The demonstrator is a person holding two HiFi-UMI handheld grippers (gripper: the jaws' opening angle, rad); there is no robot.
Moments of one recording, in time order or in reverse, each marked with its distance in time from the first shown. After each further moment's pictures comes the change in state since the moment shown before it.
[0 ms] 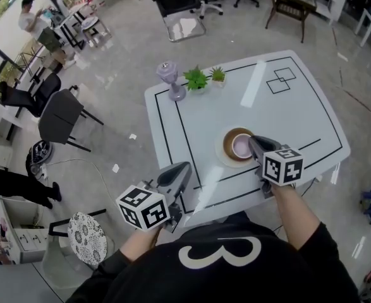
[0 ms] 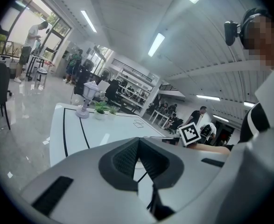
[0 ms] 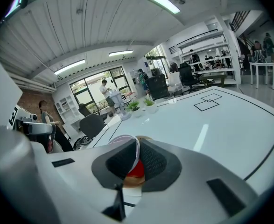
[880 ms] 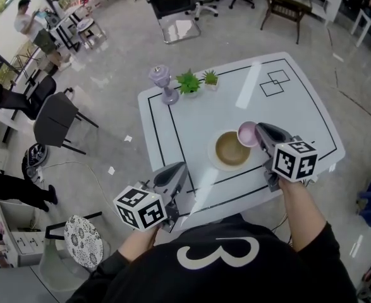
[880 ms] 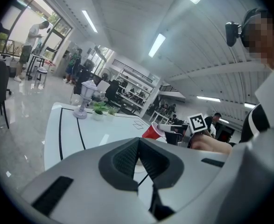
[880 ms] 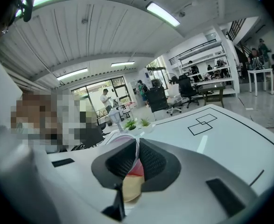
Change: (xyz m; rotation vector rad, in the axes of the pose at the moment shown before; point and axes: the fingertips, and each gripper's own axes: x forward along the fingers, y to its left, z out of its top) left arm 0.015 -0.001 0.004 -0.008 -0.010 0.000; right arm -0.035 -0.018 0.068 -0.025 -0.130 -0.004
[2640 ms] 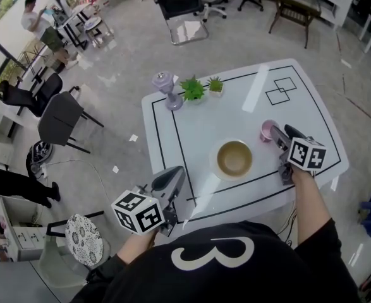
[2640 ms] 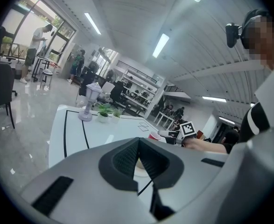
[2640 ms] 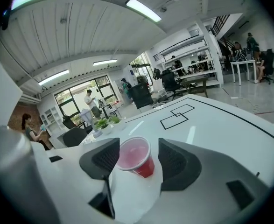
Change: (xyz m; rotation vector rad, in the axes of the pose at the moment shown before) left arm 0.006 0.011 0.010 -0.014 -0.007 0.063; right arm 0.017 -0.117 -0.013 0.128 0.026 -0.137
